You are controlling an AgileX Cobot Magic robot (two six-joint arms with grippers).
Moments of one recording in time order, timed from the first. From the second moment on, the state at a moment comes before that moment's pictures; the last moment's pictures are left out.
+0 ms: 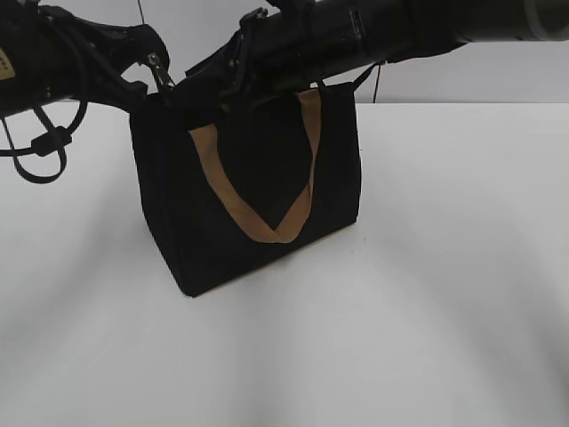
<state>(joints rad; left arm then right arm) -0.38 1.47 -0.77 0.25 -0.46 0.04 0.47 1.99 -1.49 1.38 0.69 -1.70</state>
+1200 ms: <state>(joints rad) -0.38 1.47 -0.77 0.25 -0.33 0.04 0.50 1.99 -1.49 1.35 0.60 -1.72</state>
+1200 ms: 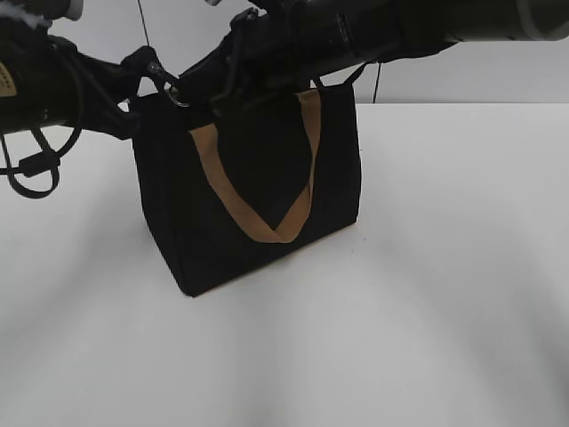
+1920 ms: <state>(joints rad) -0.38 1.45 -0.77 0.25 0.01 0.04 0.50 1.94 -1.49 1.18 0.59 -1.61</state>
